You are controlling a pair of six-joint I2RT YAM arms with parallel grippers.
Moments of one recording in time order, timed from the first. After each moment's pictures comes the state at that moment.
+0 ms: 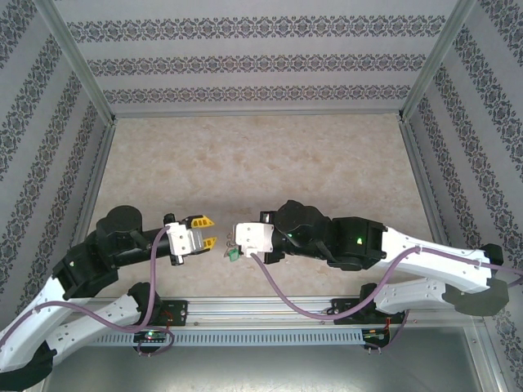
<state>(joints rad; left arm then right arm) -0.80 0.59 0.99 -0.72 0.30 0.58 1.31 1.14 1.26 -0.68 0.15 -0.52</state>
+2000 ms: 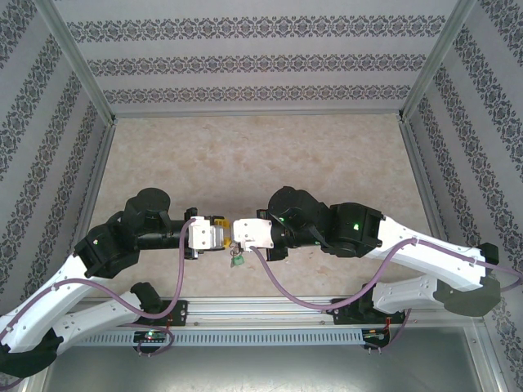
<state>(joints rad) -0.80 0.76 1.04 -0.74 0.44 0.65 1.23 1.22 1.39 -0.85 -0.07 -0.52</state>
